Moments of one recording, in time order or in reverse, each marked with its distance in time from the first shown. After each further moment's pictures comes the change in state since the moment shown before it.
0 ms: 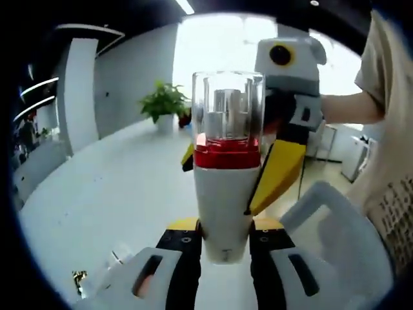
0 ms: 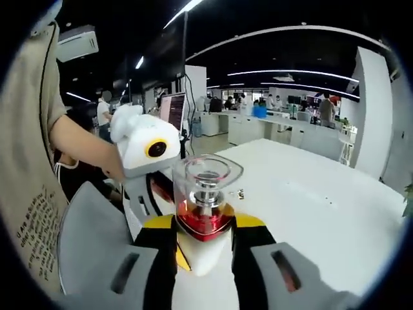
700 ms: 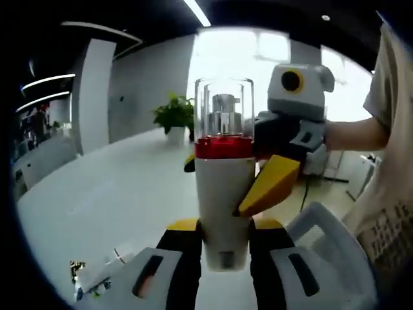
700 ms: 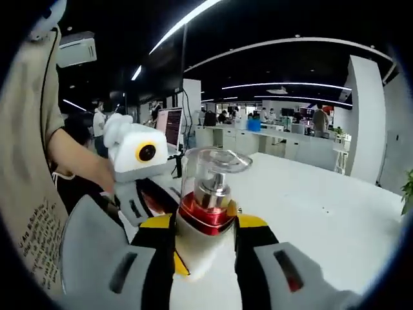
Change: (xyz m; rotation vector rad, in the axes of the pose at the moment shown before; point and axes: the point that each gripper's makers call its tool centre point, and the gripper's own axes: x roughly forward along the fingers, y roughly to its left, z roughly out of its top) left arm -0.029 -0.012 0.030 -0.063 -0.134 0.035; right arm -0.017 0.007 0.034 0.021 -0.133 0.028
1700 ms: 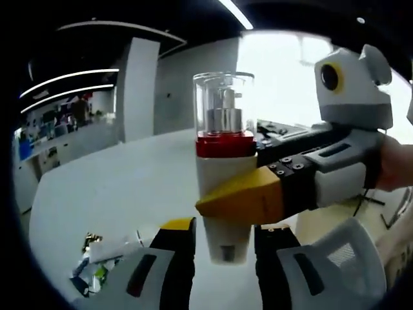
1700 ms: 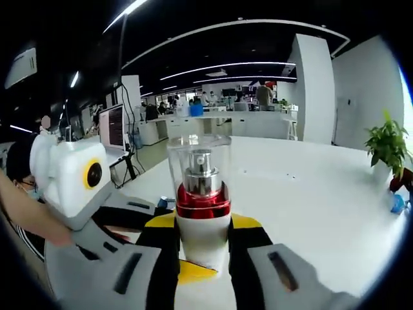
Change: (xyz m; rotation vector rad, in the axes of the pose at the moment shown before) left arm 0.000 0.037 -0.010 -0.120 -0.042 0.352; right arm 0.023 -0.029 -0.022 0.219 0.086 -0.448
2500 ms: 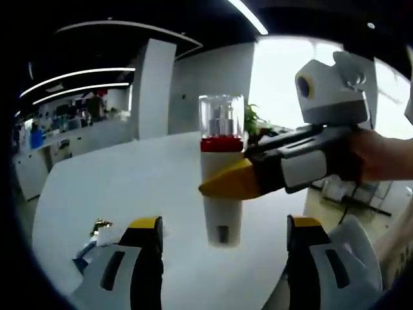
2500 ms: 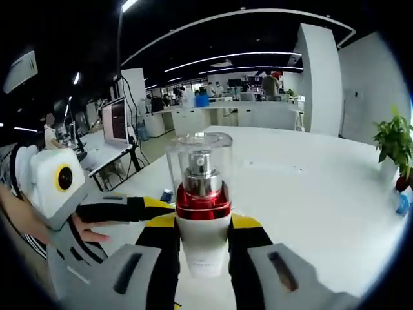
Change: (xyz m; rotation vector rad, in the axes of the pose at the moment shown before) left arm -0.021 0.003 -0.010 -0.045 -0.016 0.072; right arm 0.010 -0.002 -0.005 -0.010 0.060 0.046
